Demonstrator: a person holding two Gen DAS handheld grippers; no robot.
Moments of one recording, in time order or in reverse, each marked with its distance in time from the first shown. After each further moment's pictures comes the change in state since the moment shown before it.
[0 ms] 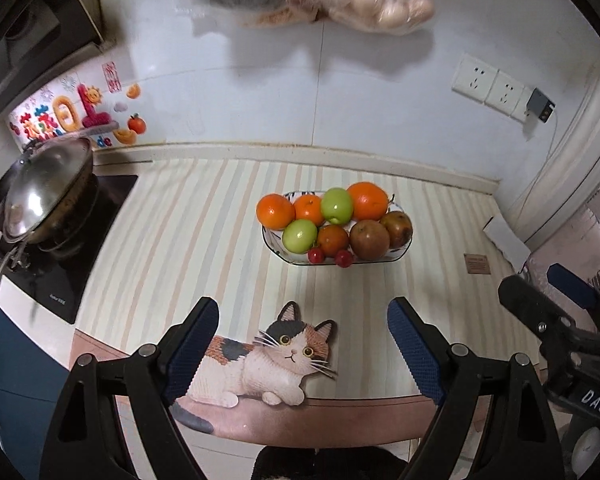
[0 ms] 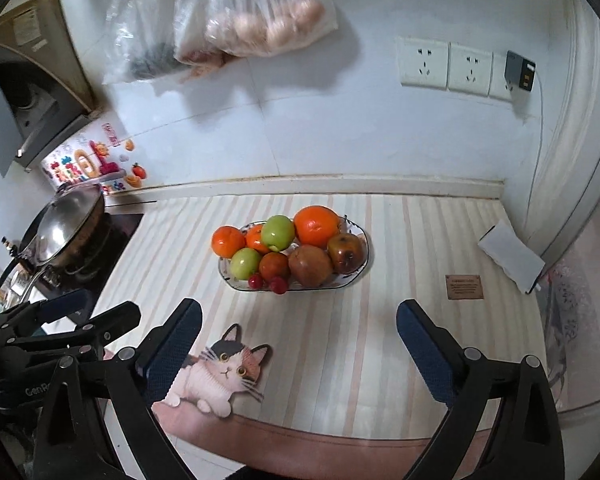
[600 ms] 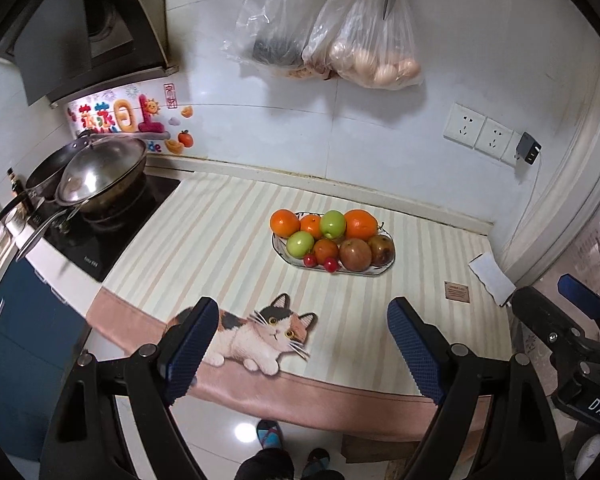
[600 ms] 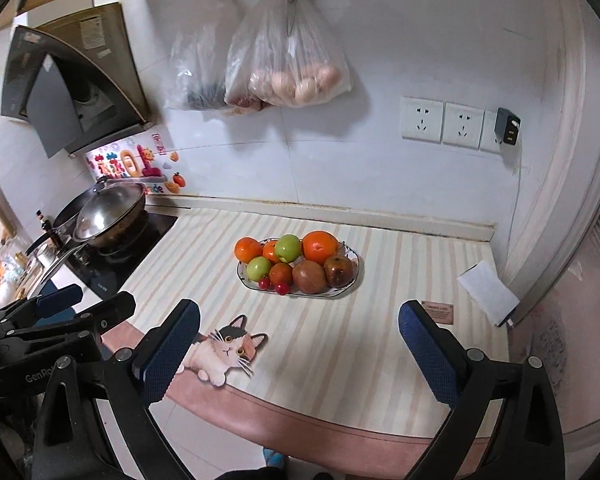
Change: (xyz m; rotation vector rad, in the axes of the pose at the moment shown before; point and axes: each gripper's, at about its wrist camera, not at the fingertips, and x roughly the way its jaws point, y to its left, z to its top) left arm -0.094 -0.051 -0.053 -0.138 -0.140 0.093; right arm -0.112 -0.042 -0.018 -0.132 -0.095 0.091
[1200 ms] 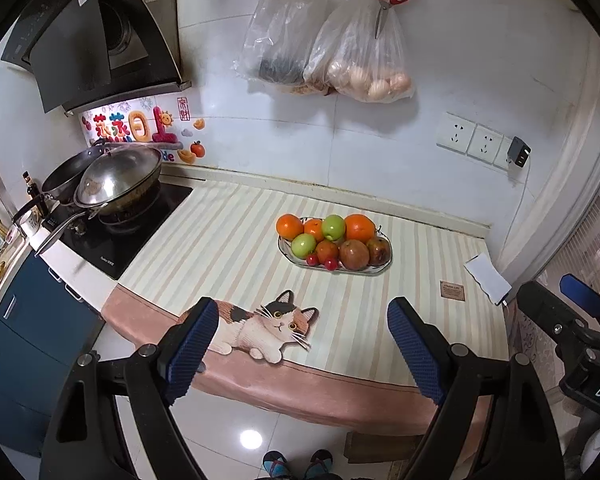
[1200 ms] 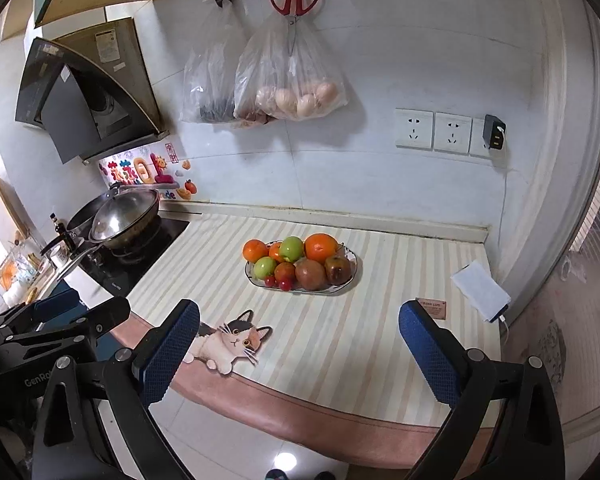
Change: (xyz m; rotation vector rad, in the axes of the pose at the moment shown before) left arm -0.040 -0.007 -0.016 0.008 -0.051 0.030; right arm -0.046 -0.014 -0.010 0.022 -0.026 0.029
